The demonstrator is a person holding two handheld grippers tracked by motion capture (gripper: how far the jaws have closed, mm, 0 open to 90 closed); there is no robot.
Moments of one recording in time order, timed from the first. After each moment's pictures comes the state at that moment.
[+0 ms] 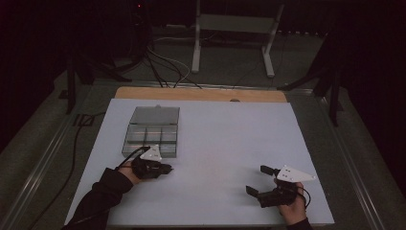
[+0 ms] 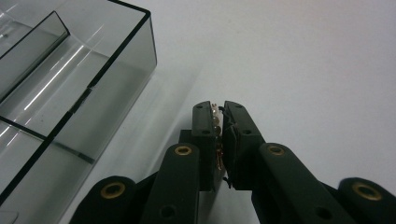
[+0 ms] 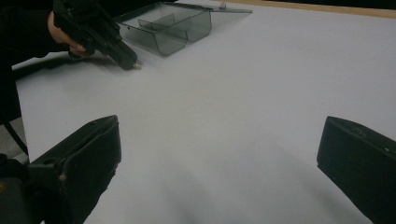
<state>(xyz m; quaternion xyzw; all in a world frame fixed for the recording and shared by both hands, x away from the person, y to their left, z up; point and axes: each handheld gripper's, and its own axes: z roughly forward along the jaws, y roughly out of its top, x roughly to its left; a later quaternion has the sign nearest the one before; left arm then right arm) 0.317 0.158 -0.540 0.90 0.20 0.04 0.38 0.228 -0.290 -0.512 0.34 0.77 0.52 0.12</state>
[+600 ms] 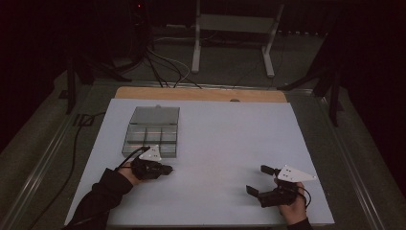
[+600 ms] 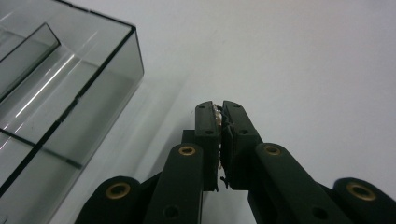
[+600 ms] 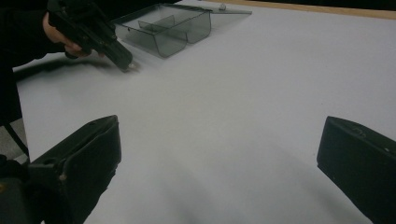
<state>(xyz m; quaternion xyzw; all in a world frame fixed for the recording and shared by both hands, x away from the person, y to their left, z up) 0.313 0.158 -0.532 0.90 0.20 0.03 0.39 0.228 -0.291 -0.512 0.34 0.77 0.53 0.12</state>
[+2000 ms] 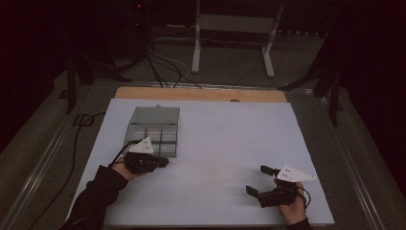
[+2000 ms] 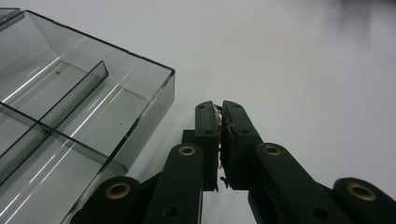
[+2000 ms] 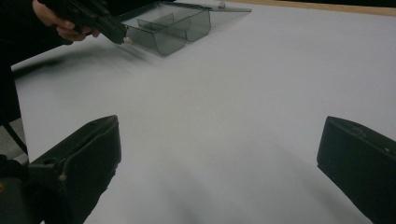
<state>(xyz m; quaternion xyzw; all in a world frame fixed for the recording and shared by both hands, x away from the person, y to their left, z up) 0.318 0.175 -0.508 0.87 0.22 0.04 0.43 0.228 -0.290 -0.512 0.34 0.77 0.52 0.12</state>
